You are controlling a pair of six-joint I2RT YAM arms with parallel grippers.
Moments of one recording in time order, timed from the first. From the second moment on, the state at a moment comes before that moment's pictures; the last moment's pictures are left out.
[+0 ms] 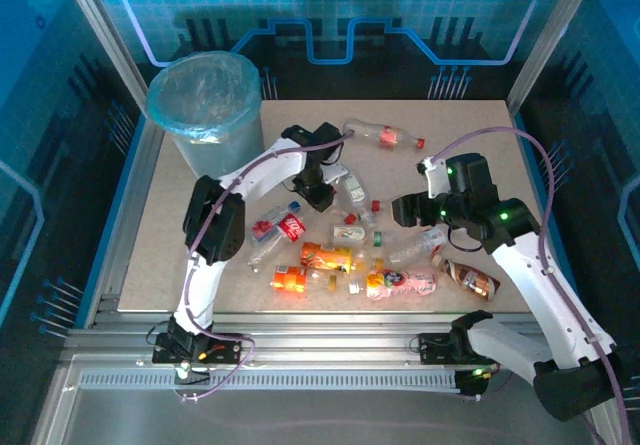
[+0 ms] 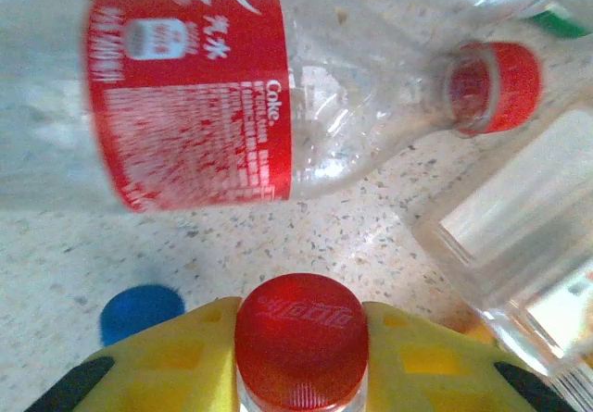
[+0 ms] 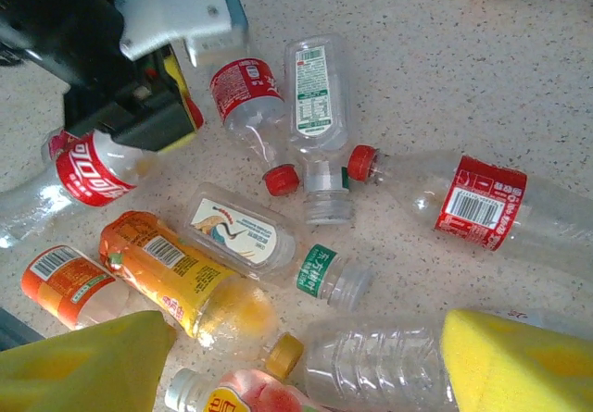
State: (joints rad) left arm -0.56 2.14 1.91 -1.22 0.10 0.16; right arm 0.34 1.00 1.09 -0.90 -0.20 0.15
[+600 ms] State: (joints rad) left arm -0.54 1.78 2.08 -1.20 -0.04 0.02; right arm 0.59 1.14 1.21 -0.79 -0.18 0.30
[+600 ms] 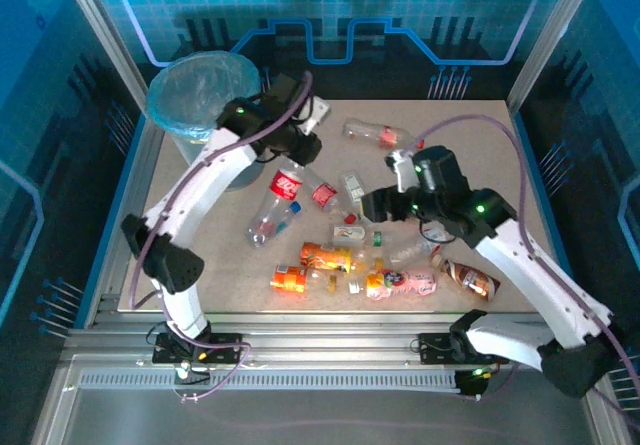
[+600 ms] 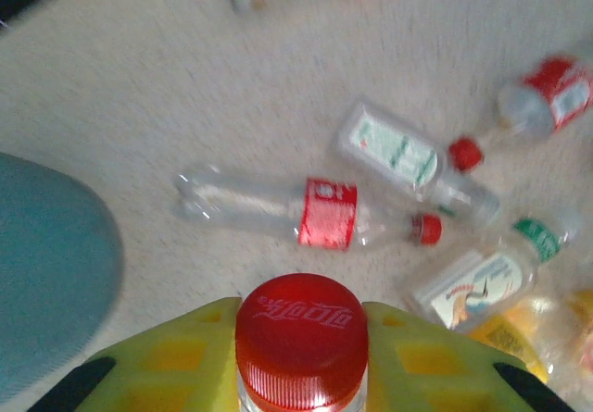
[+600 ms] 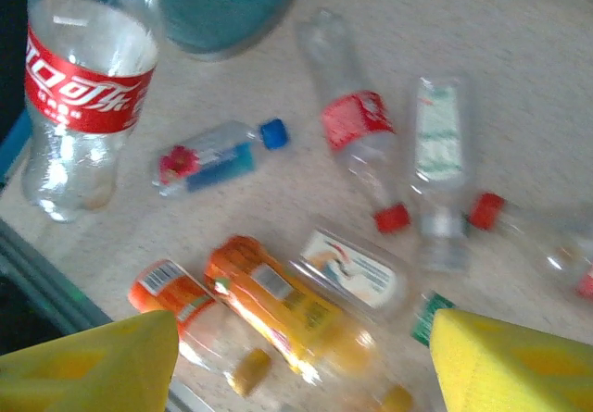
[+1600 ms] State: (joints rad) left arm -0.06 1.68 2.23 -0.40 -0.21 -0.13; right arm 0.91 1.86 2.15 -0.80 -0.15 0.18
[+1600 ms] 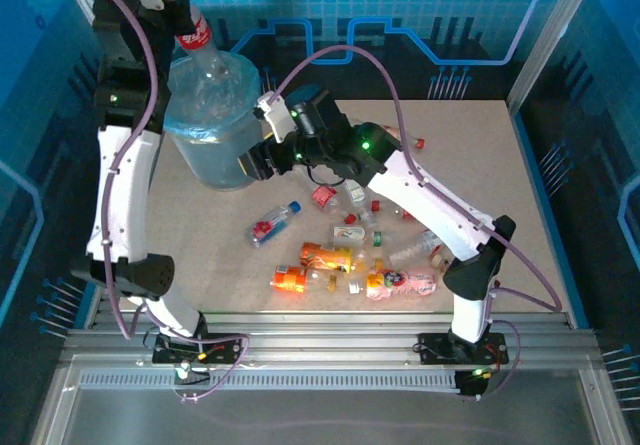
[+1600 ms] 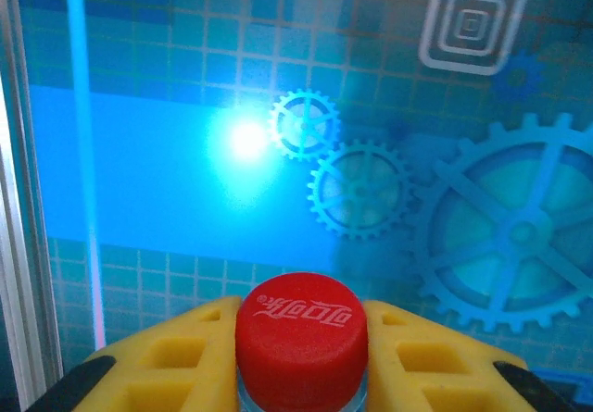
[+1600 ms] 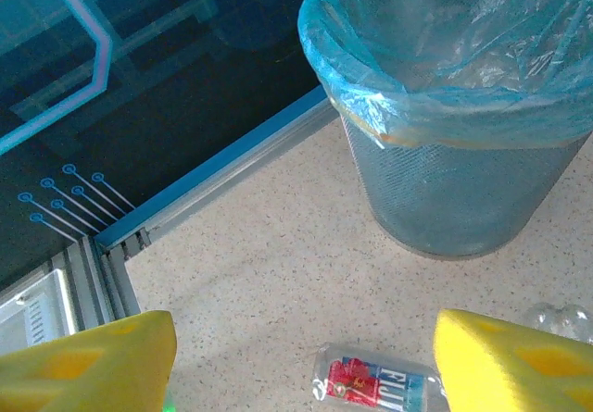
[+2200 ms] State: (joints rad) left arm 0.00 1.85 1.95 -0.22 -0.21 -0.21; right arm 0.91 1.86 2.13 -0.82 -0.13 0.16
